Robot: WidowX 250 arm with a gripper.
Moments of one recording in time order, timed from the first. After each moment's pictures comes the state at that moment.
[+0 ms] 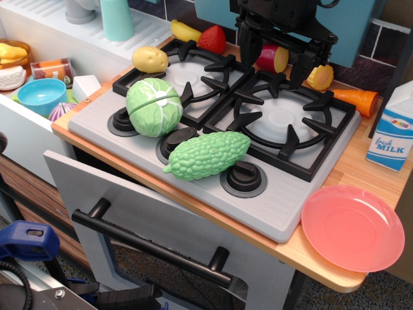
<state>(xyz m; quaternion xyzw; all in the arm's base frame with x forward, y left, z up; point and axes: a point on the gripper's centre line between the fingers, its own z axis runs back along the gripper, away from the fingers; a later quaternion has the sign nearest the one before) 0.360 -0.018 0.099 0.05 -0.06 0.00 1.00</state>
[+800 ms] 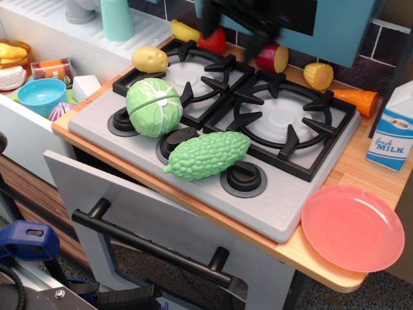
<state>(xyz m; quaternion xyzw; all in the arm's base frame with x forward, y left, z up) 0.366 0.059 0.109 0.13 -0.03 -0.02 0.99</state>
